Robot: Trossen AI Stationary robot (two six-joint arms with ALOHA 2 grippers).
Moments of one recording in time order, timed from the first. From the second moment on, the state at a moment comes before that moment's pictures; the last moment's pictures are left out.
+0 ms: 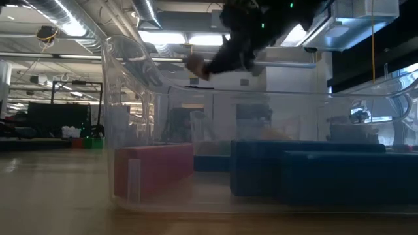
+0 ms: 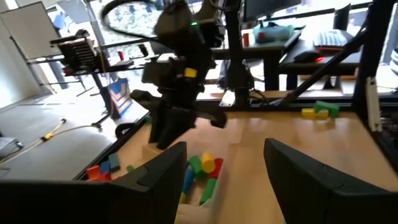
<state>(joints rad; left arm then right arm) -0.81 1.04 0.76 0.03 -1.15 -0.10 -0.05 1.62 1.10 -0.02 0.17 0.06</state>
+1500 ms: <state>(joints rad) -0.85 1.04 0.76 0.11 -1.16 -0.07 0.31 2.56 2.04 0.39 0.09 0.08</state>
